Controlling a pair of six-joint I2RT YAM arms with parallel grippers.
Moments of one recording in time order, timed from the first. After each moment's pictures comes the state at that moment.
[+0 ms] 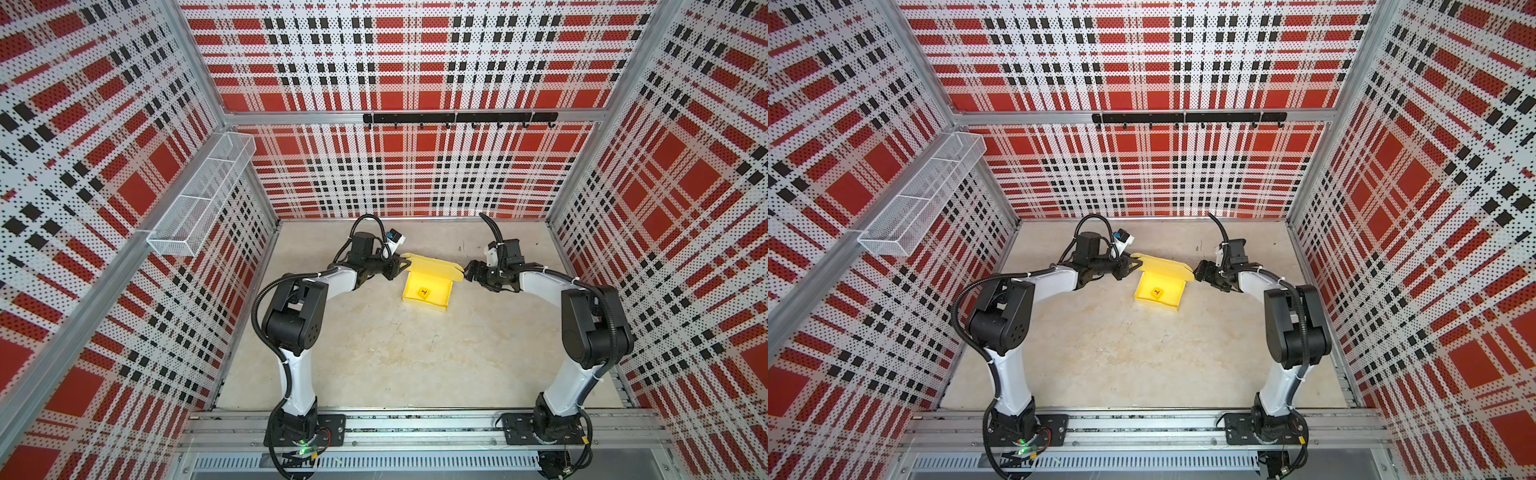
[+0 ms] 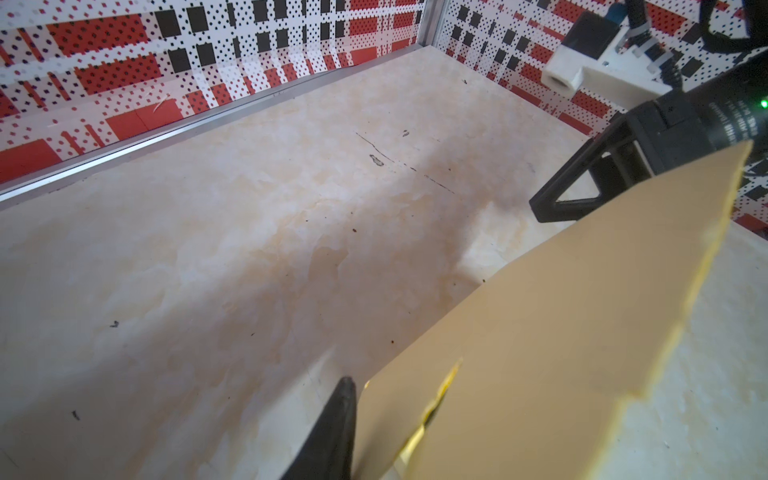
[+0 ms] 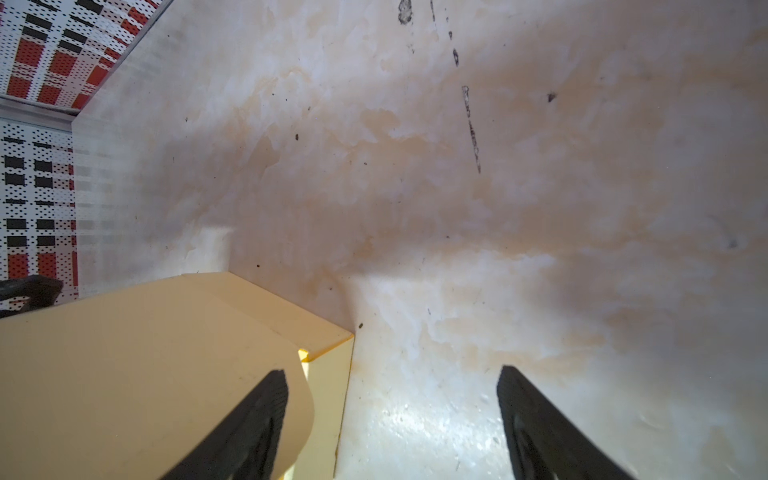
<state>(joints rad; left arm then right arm) -0.33 1.98 1.22 0.20 0.65 0.14 0.16 1.80 1.11 -0.24 -0.34 0.47</state>
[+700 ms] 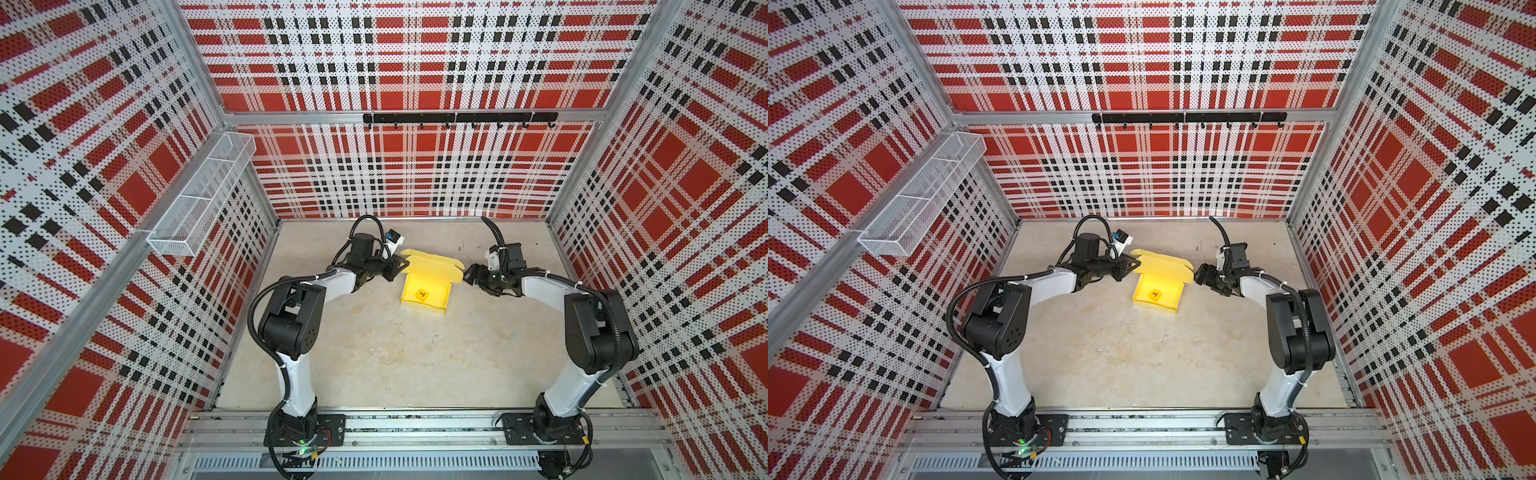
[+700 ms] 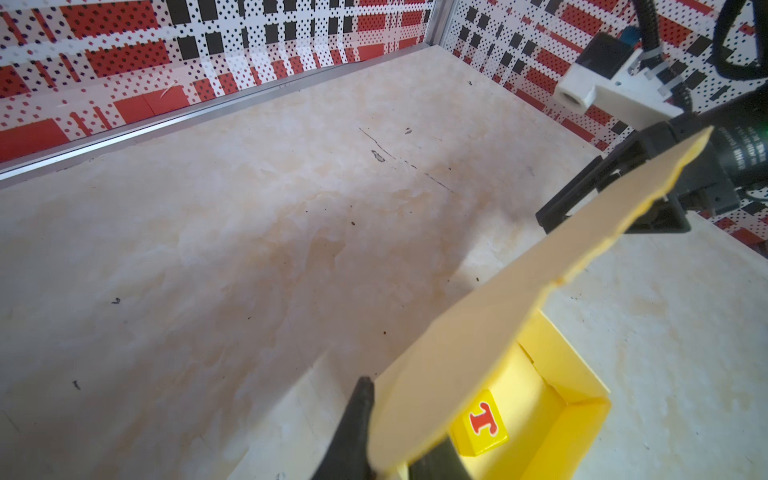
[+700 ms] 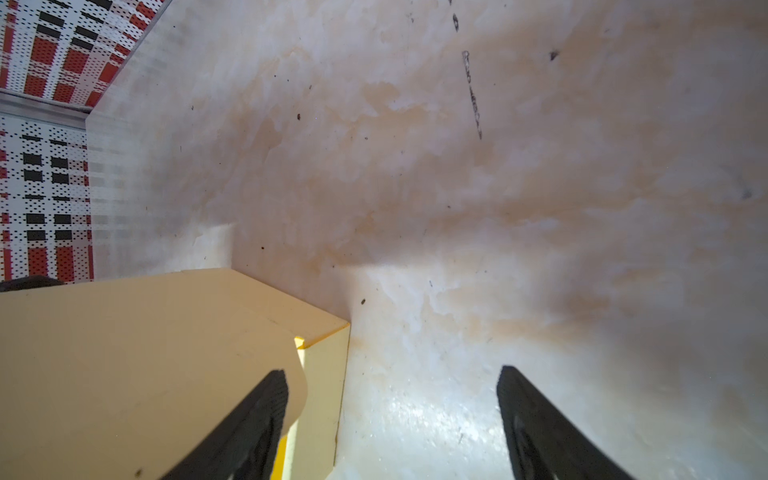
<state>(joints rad) -0.34 1.94 1.19 0.19 0.62 0.10 0.16 1.75 1.04 -0.21 -0.36 0.49</state>
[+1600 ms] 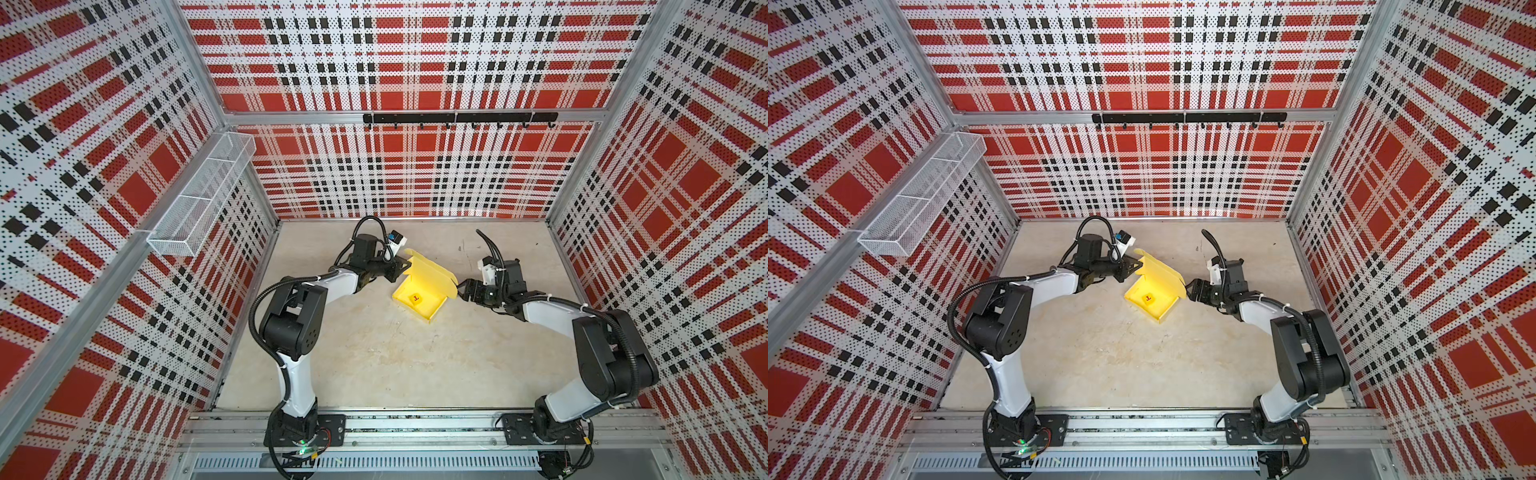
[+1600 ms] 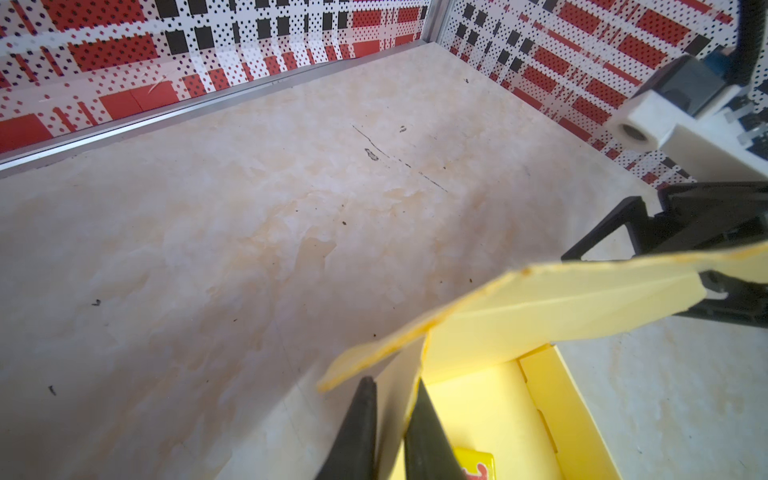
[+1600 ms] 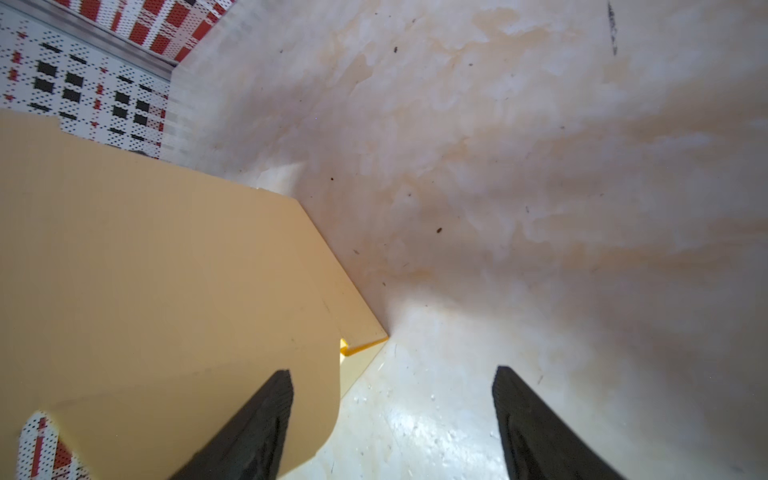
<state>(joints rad) -0.36 1.94 1.19 0.19 0.61 0.09 0.24 1.57 0.74 0.08 -0.43 0.48</state>
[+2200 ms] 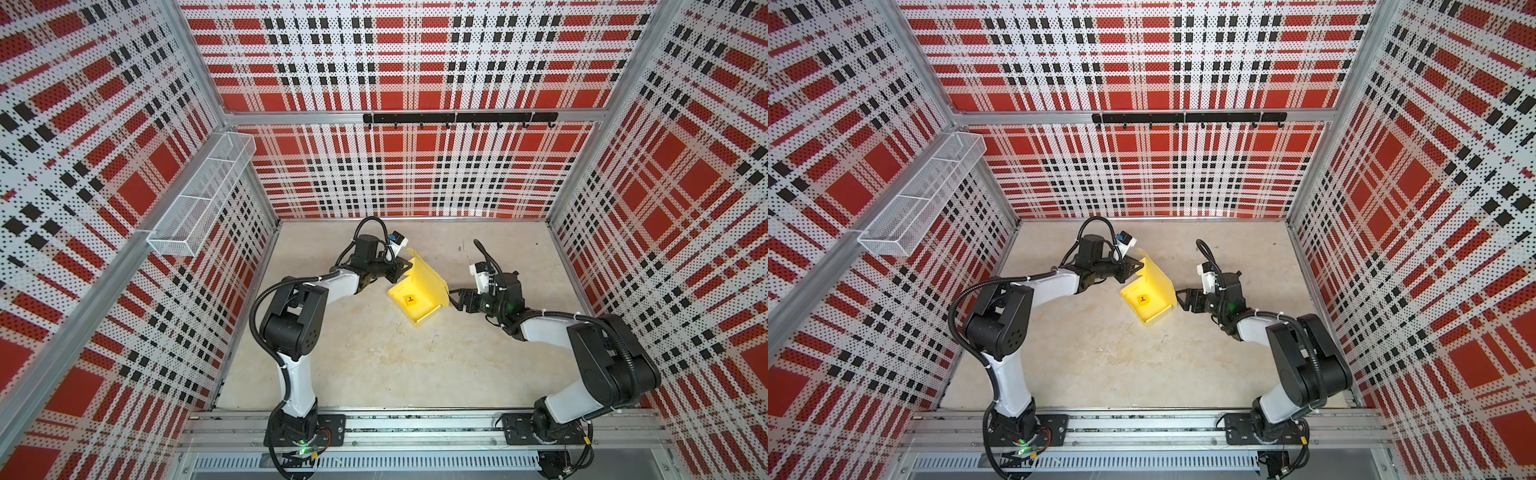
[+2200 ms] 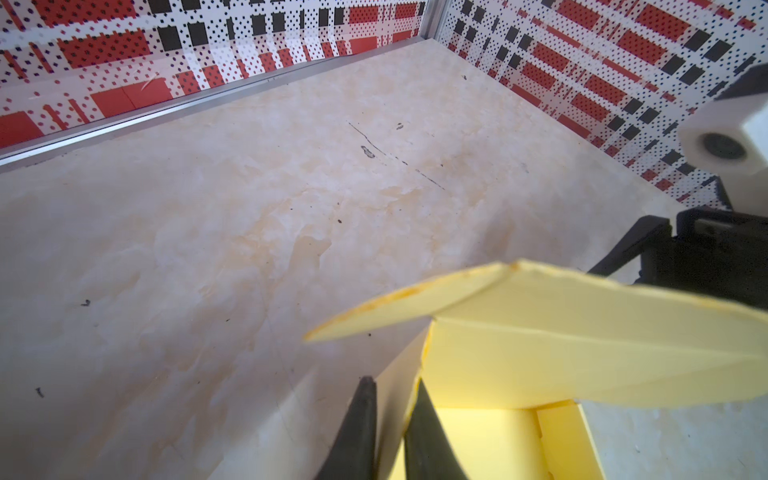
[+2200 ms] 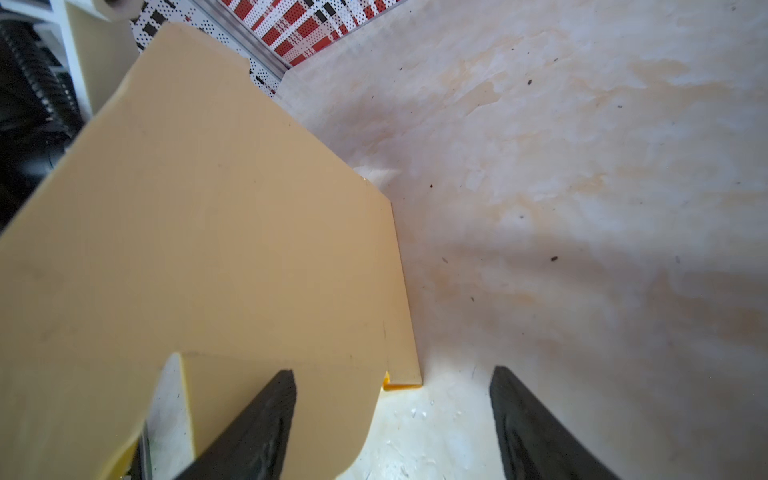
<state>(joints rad) -0.37 1.94 1.19 0.19 0.60 0.09 0.31 1.56 0.56 0.47 -0.52 0.43</state>
